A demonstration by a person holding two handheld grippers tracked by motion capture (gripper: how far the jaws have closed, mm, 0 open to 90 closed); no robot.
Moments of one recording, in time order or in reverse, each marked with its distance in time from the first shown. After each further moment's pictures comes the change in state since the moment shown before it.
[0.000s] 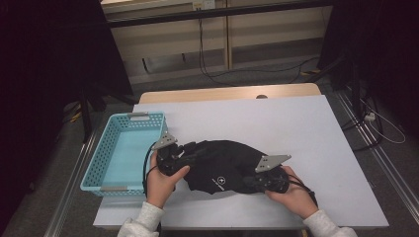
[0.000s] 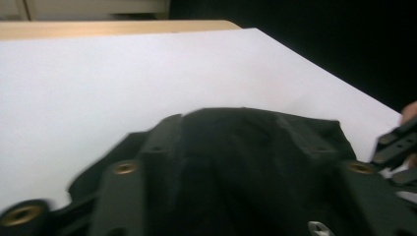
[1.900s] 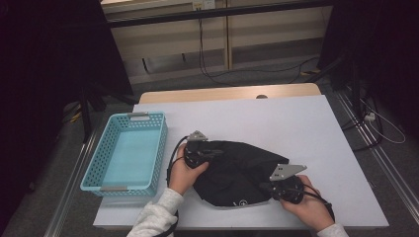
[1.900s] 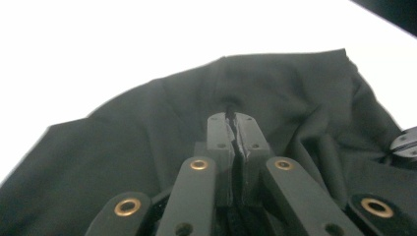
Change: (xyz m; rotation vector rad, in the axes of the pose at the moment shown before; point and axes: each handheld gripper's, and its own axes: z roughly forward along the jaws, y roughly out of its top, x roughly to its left) left arm -0.001 -0.002 0.070 0.241 -0.089 0.051; right arm 0.004 -0.031 -0.027 0.061 -0.129 0.020
